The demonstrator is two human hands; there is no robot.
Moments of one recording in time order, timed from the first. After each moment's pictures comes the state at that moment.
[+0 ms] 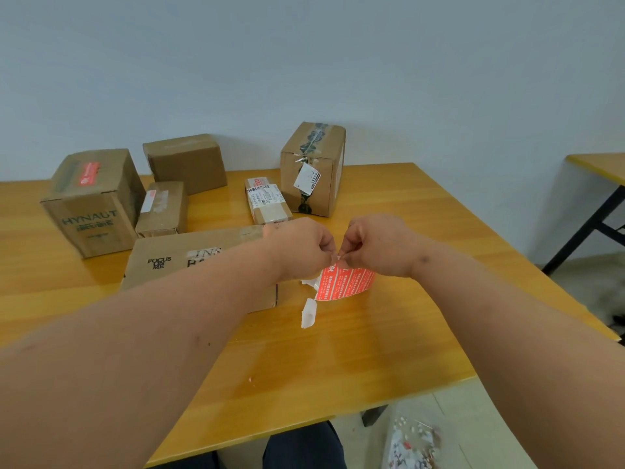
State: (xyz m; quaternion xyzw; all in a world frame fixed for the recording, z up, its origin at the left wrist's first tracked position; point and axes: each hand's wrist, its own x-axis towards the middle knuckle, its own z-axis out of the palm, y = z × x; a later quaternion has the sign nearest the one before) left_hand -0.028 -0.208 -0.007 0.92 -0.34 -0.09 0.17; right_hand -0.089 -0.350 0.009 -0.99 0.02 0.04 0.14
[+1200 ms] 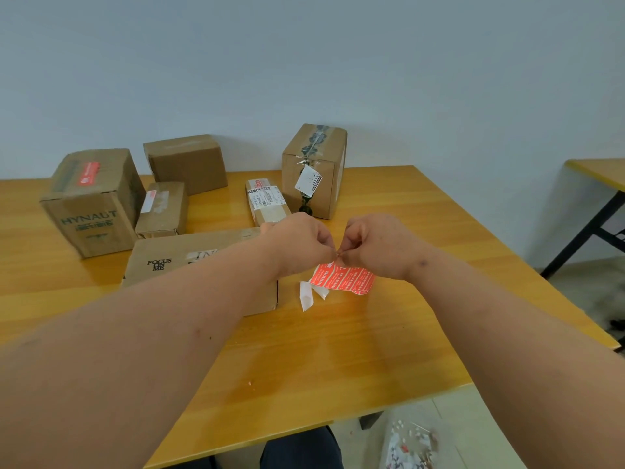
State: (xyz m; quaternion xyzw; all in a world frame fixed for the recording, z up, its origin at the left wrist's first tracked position) left_hand -0.025 -0.207 -0.002 0.92 -0.29 -0.10 0.25; right_hand -0.087 -0.347 0.008 -0.98 0.03 0.00 0.20
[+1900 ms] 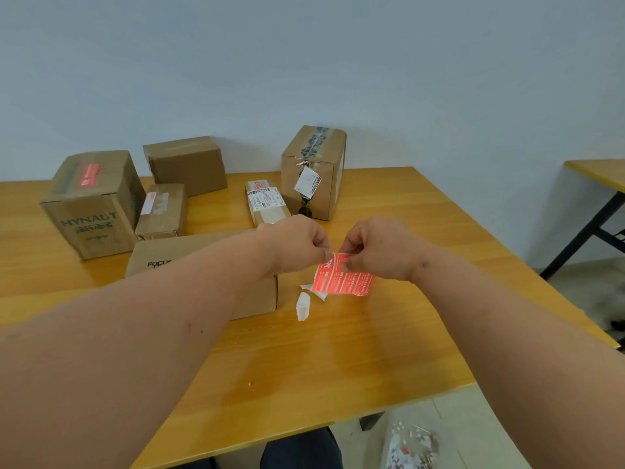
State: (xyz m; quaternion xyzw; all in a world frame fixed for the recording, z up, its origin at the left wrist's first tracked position) left_hand -0.017 -0.202 0.001 0.90 -0.33 -0.15 0.22; right_hand -0.086 -0.354 0.007 -0.98 0.04 0.04 0.16
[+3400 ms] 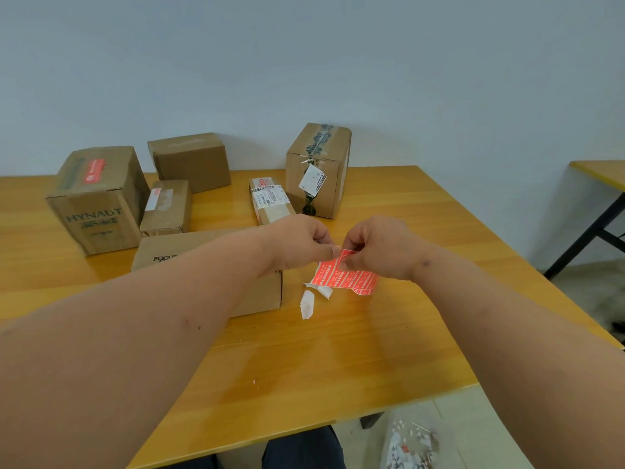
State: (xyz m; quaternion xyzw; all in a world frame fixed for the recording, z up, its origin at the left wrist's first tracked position) left_hand -0.019 -0.195 0.005 0.88 -0.32 -0.20 0.27; right_hand -0.084 -0.346 0.007 -0.98 0.05 0.04 0.18
